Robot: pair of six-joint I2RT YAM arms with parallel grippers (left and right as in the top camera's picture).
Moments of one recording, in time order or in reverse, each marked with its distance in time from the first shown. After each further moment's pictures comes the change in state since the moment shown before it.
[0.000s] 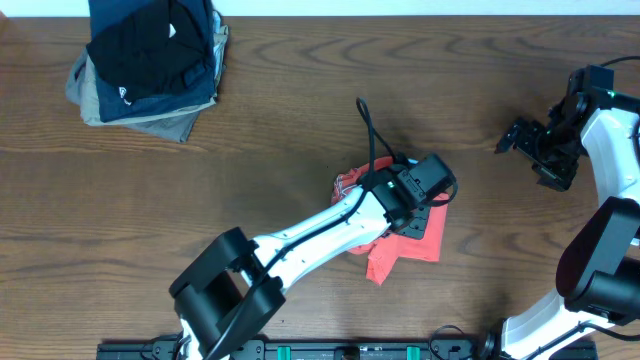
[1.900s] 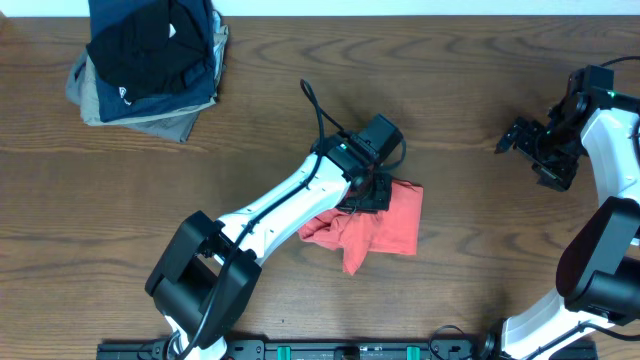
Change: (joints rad) left arm 0.214 -0.032 -0.031 -0.084 0.196 0.045; right arm 0.000 0.000 0.000 0.000 0.000 0.000
